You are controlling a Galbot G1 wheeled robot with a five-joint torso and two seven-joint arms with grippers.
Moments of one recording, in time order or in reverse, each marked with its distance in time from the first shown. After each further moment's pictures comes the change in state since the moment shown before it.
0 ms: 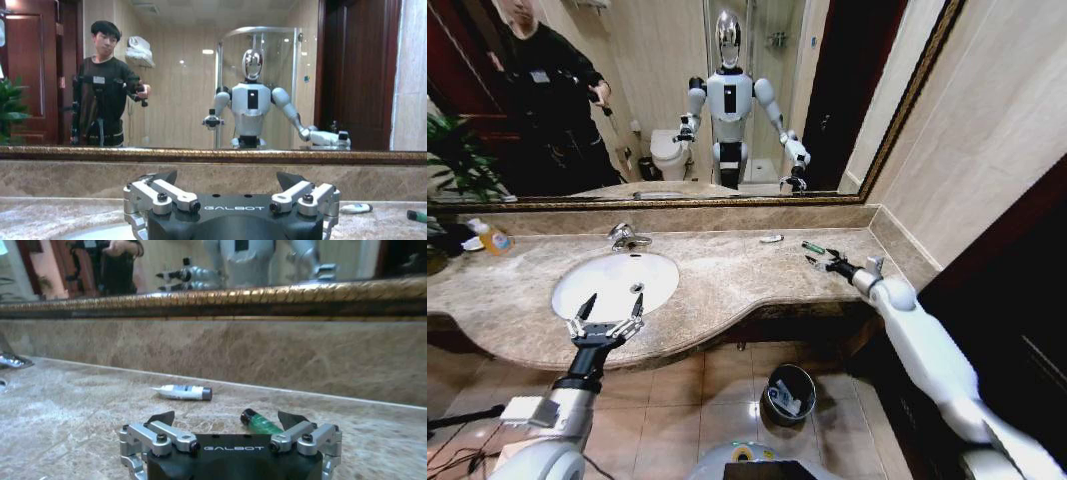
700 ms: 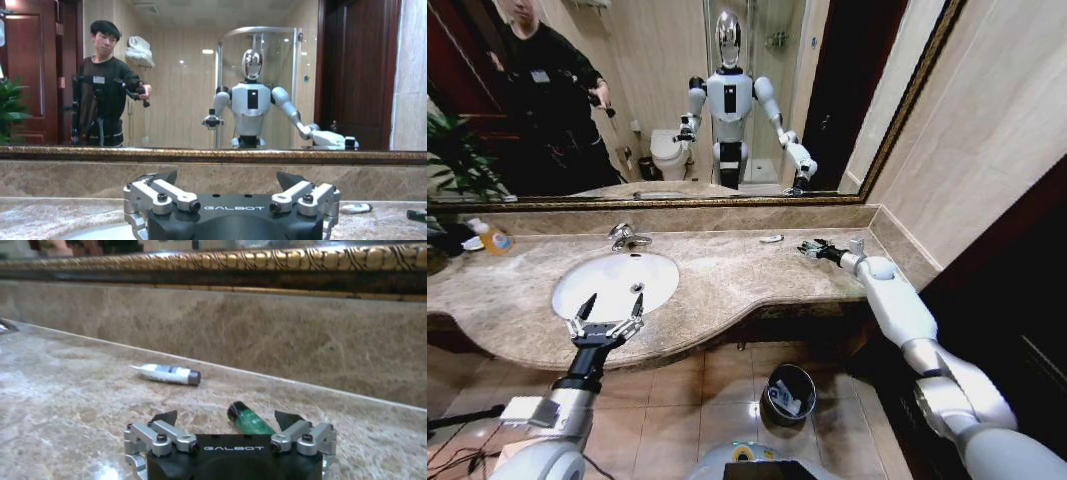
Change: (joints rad) left arm 0.000 0.000 0.000 0.000 0.000 0.000 0.000; right arm 0.219 0.088 -0.052 -0.316 -0.196 0.047 -0.117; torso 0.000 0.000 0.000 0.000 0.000
